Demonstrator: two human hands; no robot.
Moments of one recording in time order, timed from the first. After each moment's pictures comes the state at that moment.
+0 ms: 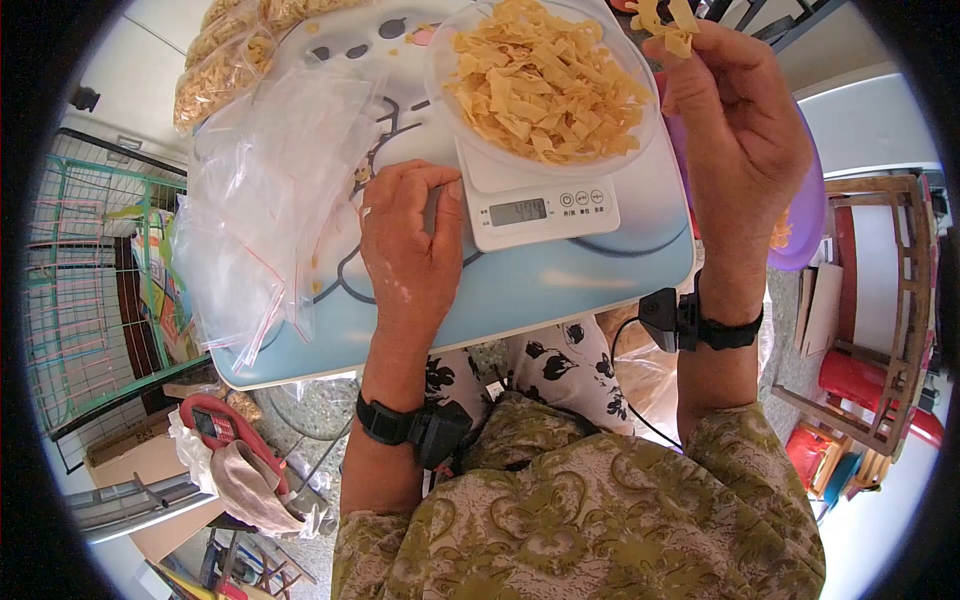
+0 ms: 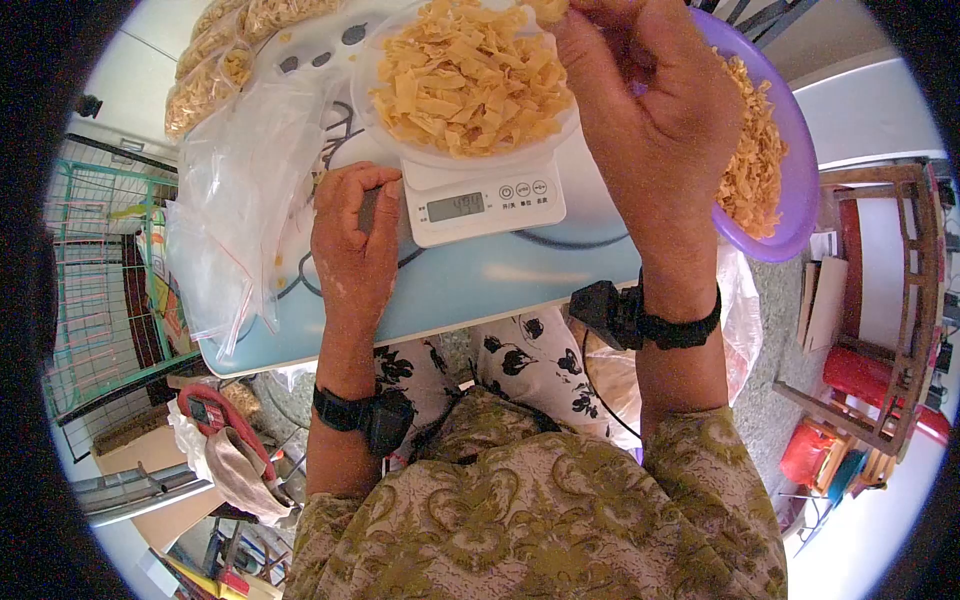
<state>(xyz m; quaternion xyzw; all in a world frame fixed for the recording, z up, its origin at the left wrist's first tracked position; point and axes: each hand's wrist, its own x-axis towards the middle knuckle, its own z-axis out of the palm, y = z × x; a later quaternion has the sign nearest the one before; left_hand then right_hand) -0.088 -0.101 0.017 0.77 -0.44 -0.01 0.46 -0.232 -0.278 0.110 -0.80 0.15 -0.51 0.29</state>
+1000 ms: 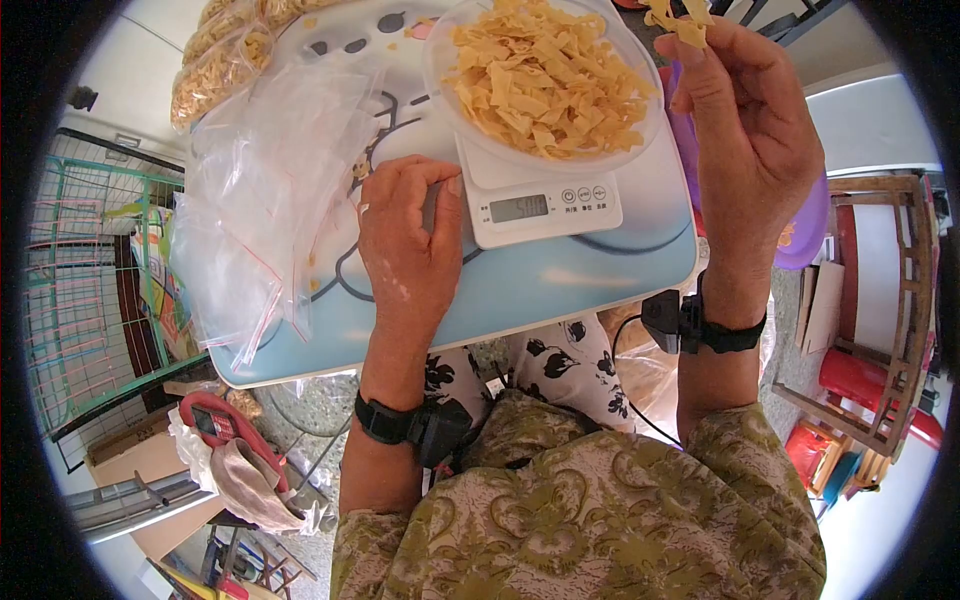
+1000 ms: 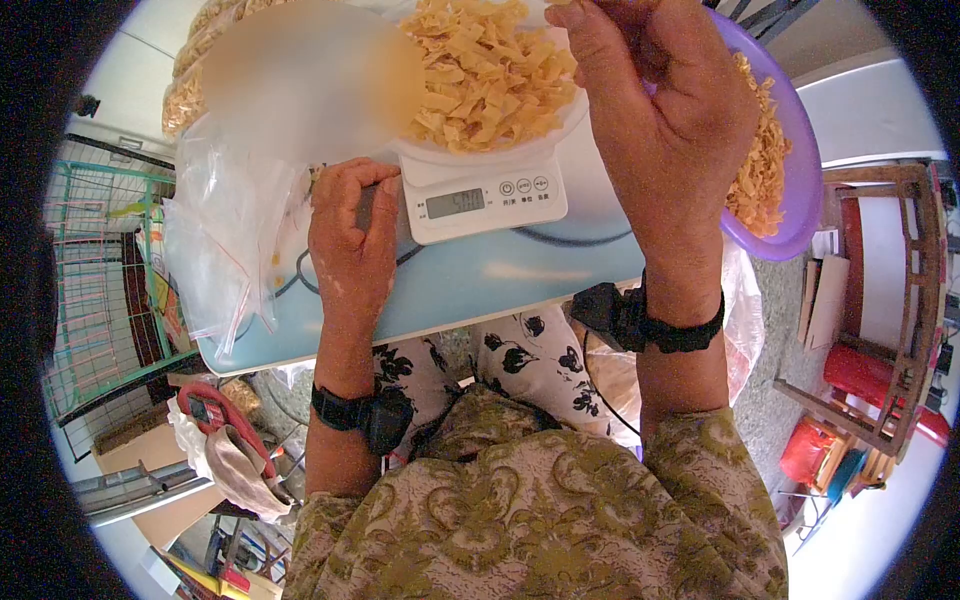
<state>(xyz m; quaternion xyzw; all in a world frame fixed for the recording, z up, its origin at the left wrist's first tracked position) -0.088 -0.102 0.016 0.76 -0.45 0.01 0.47 -0.224 -0.268 0.113 -0.78 0.18 -0.54 0.24</state>
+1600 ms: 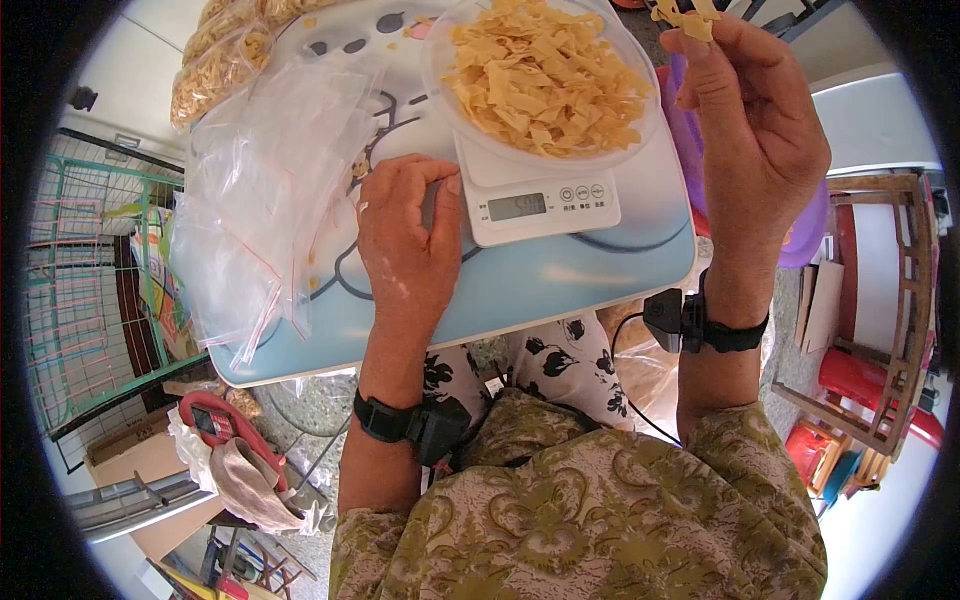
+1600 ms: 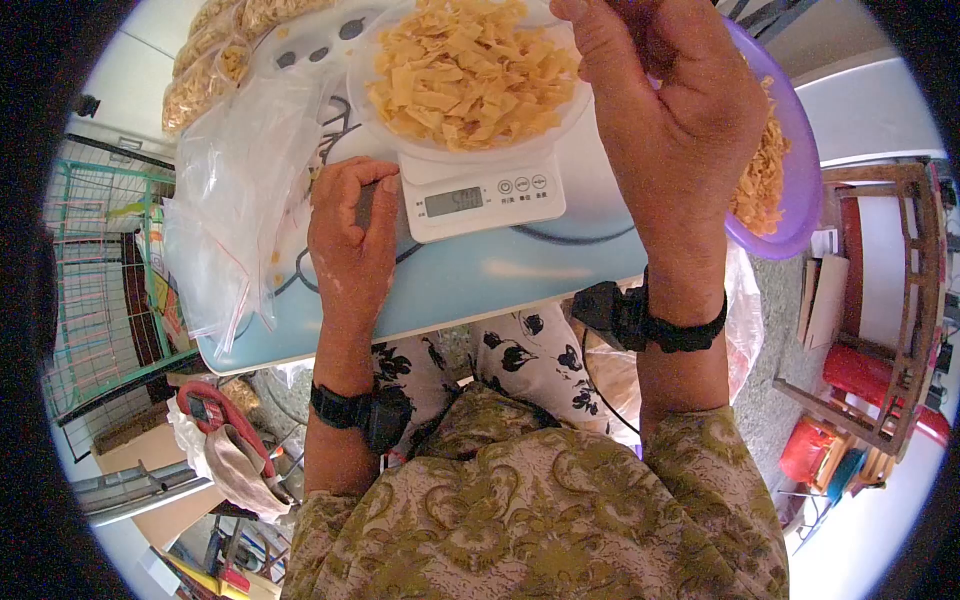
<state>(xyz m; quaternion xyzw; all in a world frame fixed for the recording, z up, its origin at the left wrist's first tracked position) -0.088 -0.102 0.016 0.76 -0.45 0.01 0.46 -0.229 -0.271 0.120 -0.80 0.16 -0.52 0.25</state>
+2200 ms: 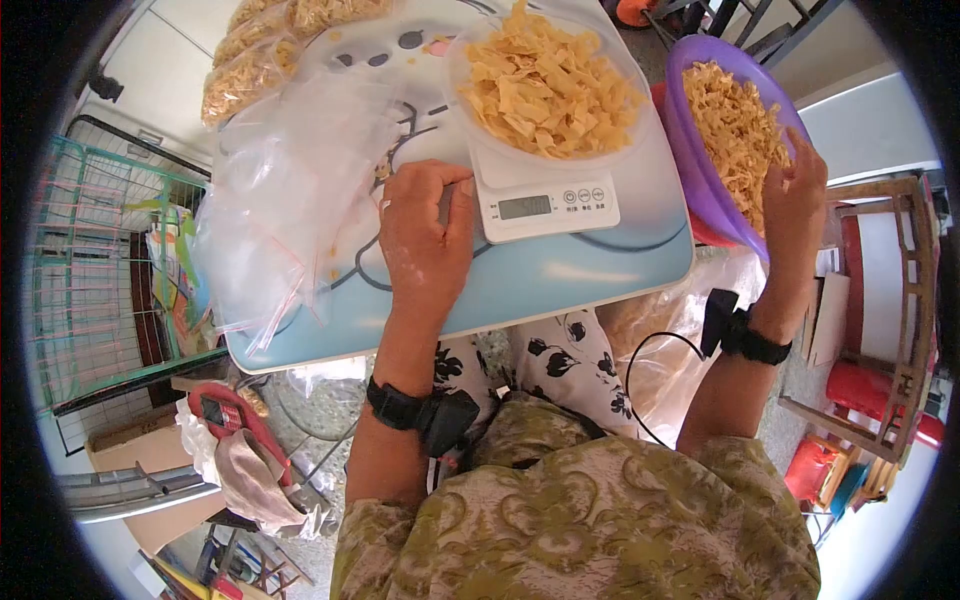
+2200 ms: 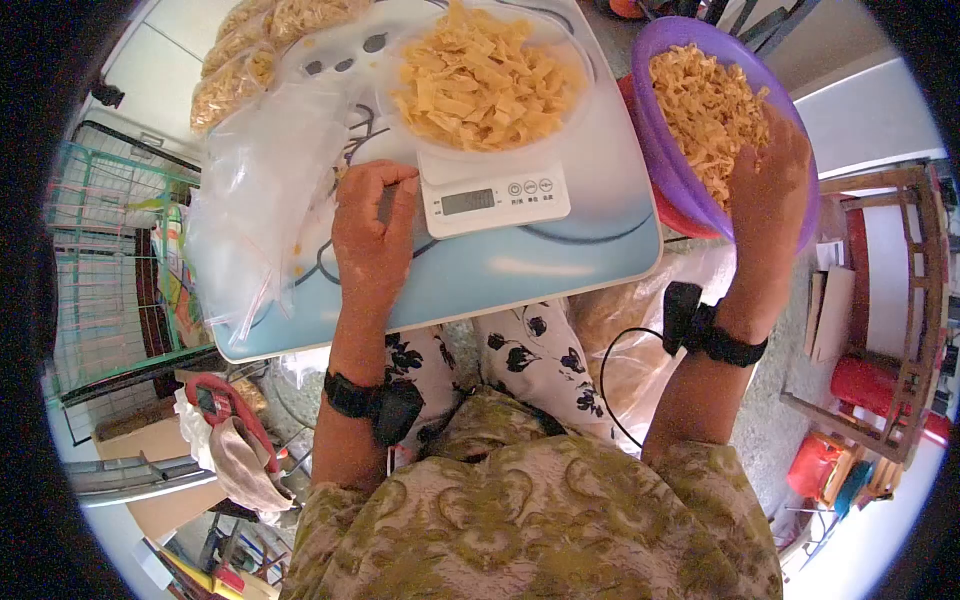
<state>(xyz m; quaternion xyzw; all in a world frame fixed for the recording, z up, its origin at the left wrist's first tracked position) -0.086 -0.101 0.011 0.75 -0.46 0.02 0.47 -0.353 -0.322 0.102 -0.83 0.44 -0.32 -0.15</state>
